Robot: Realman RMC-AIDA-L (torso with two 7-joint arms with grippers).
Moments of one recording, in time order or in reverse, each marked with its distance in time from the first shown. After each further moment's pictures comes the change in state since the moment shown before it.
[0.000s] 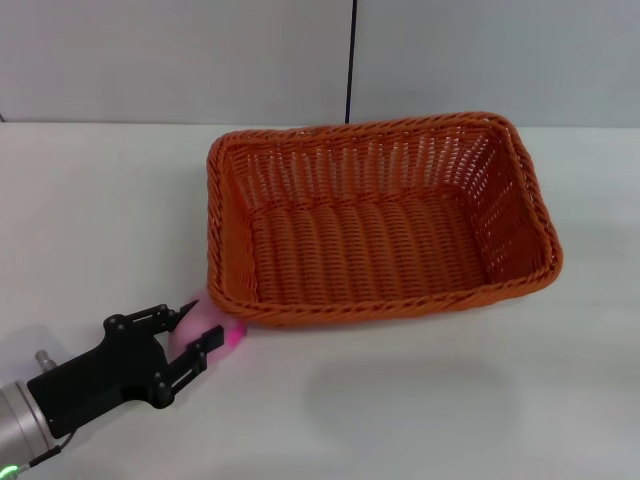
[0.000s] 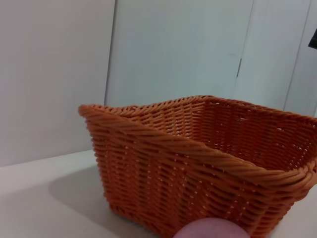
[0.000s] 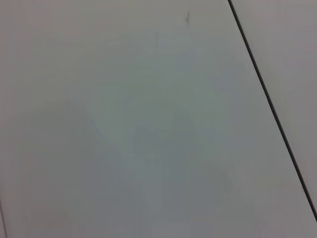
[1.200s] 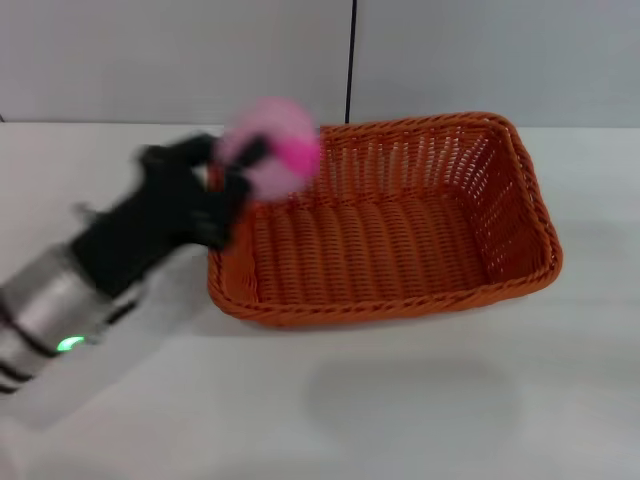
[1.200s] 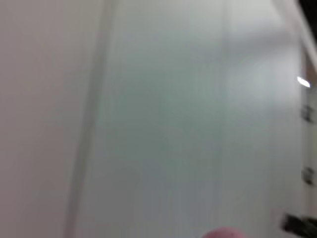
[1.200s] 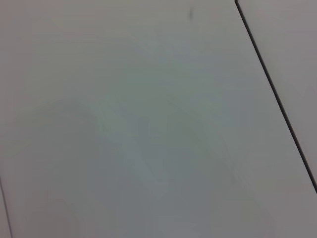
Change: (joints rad) left arm -0.041 -0.076 -0.427 -0.266 0.209 -0.148 -0.021; right arm 0.019 0.000 0.002 0.042 0.001 -0.006 -0.024
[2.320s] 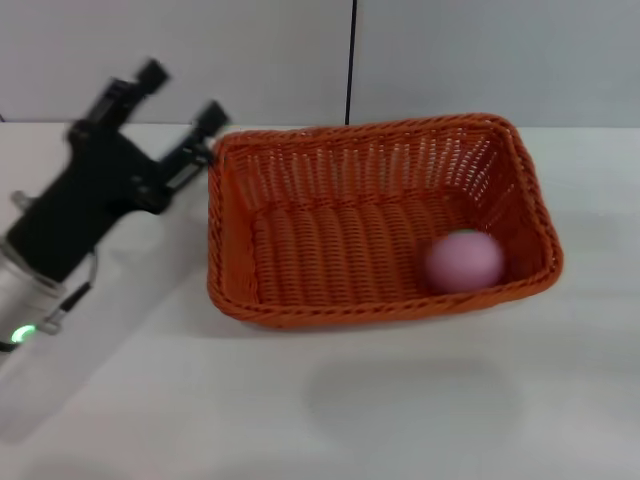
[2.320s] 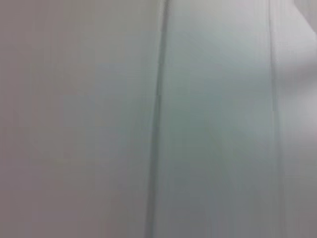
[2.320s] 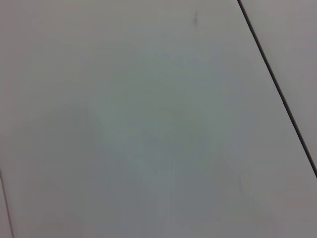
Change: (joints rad) left arm 0.088 -0.001 -0.048 -0.064 -0.119 -0.014 -0.008; right arm 0.024 -0.001 0.015 0.010 0.001 -0.004 0.000
